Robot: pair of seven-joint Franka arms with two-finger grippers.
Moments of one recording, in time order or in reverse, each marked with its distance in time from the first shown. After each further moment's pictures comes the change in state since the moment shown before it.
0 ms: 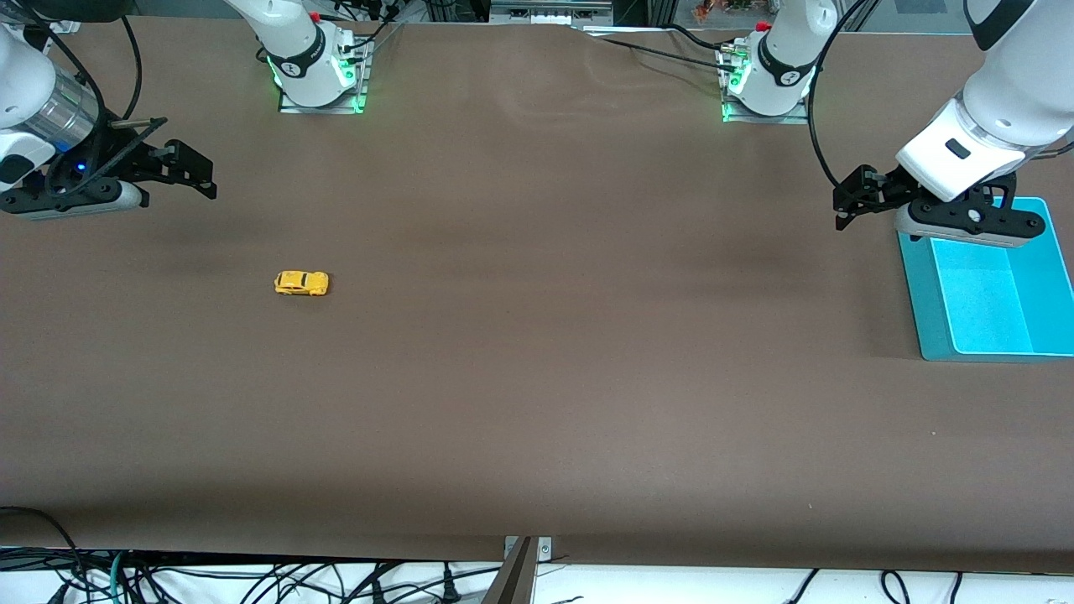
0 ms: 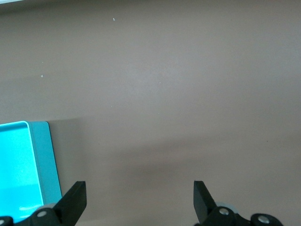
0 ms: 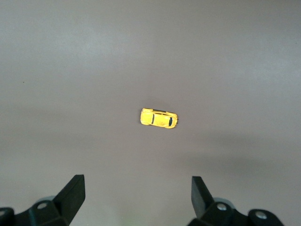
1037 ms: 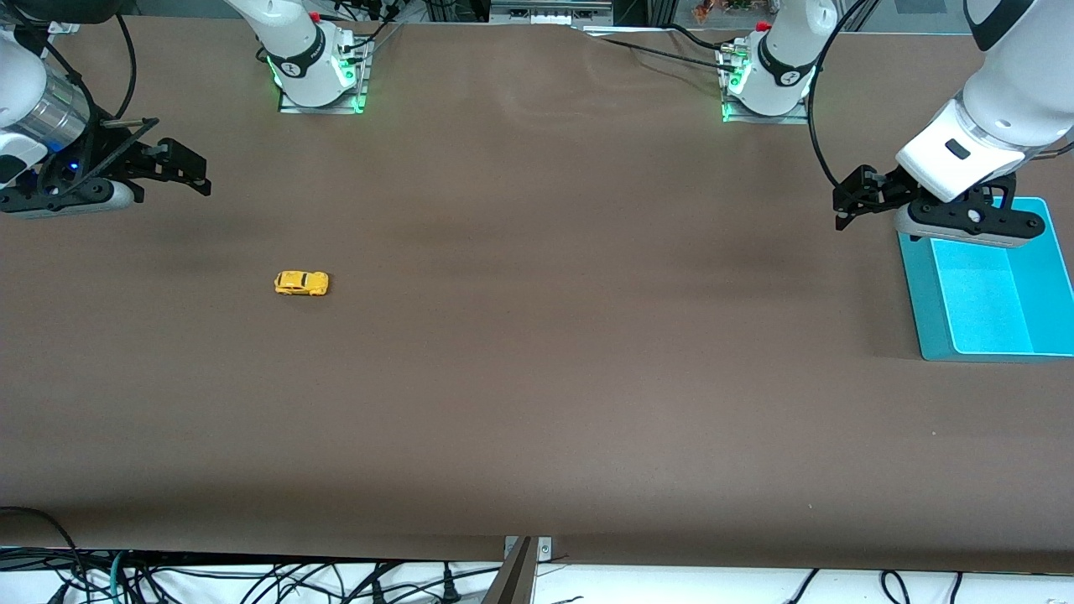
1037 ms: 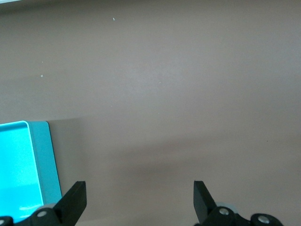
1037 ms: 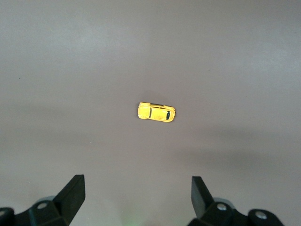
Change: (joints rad) left arm 0.000 0.001 0.000 0.000 0.000 0.000 0.000; right arm -0.001 0.000 -0.015 0.001 0.000 -0.027 0.001
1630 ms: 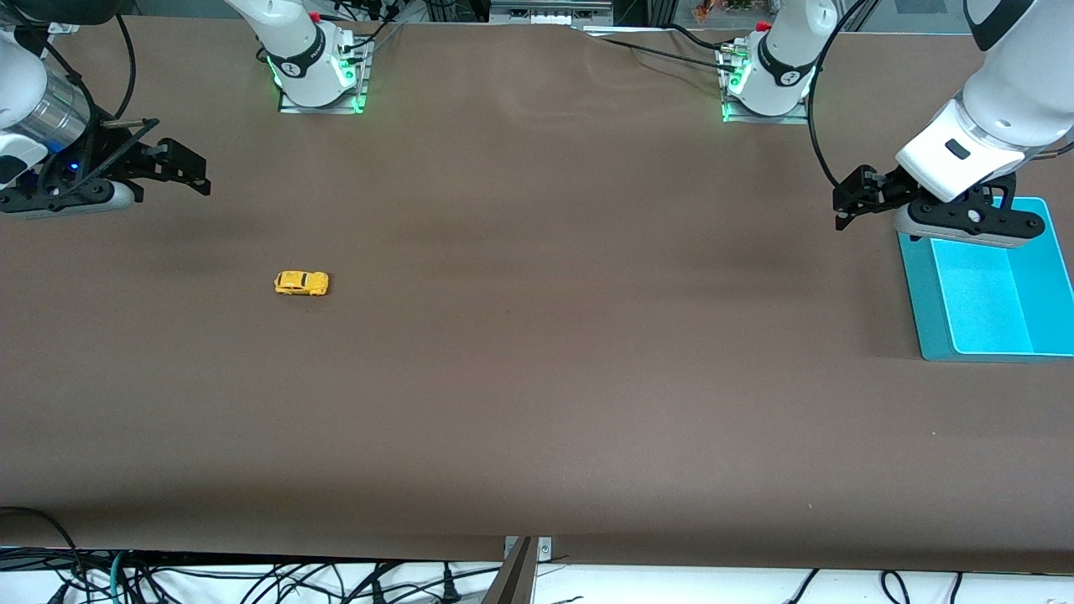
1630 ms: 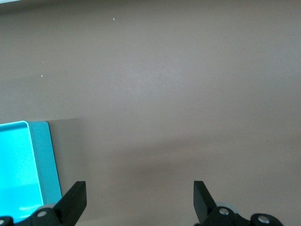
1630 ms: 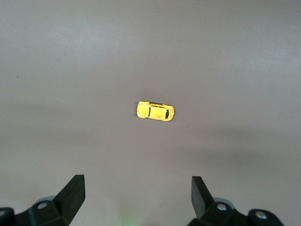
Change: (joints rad) left arm 0.000 0.000 0.000 0.000 0.000 0.000 0.000; right arm 0.000 0.002 0.000 0.000 -0.004 -0.004 0.000
